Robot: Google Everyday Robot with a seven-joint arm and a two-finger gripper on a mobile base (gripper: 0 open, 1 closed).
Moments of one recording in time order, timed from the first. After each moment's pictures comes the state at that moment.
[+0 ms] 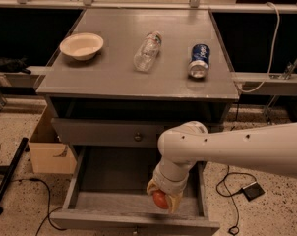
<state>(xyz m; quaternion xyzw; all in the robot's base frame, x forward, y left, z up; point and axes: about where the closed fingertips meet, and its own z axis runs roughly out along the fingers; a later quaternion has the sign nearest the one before) 0.401 -0.043 0.548 -0.93 0.35 0.10 0.06</state>
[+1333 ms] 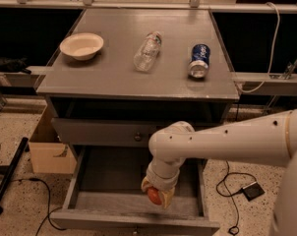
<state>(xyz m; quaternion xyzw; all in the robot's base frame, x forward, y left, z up) 0.427 -0.023 0.518 -0.93 0.35 0.10 0.06</state>
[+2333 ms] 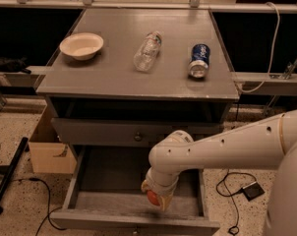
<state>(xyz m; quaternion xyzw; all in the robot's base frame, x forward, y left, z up) 0.430 -0.021 0.497 -0.92 0.37 0.05 0.07</state>
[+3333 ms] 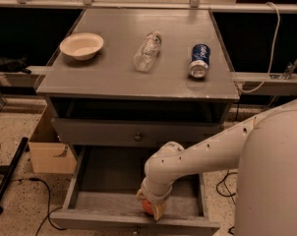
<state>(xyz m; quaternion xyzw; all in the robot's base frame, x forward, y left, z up) 0.416 -0.003 0.450 -0.92 0.38 0.07 0.07</state>
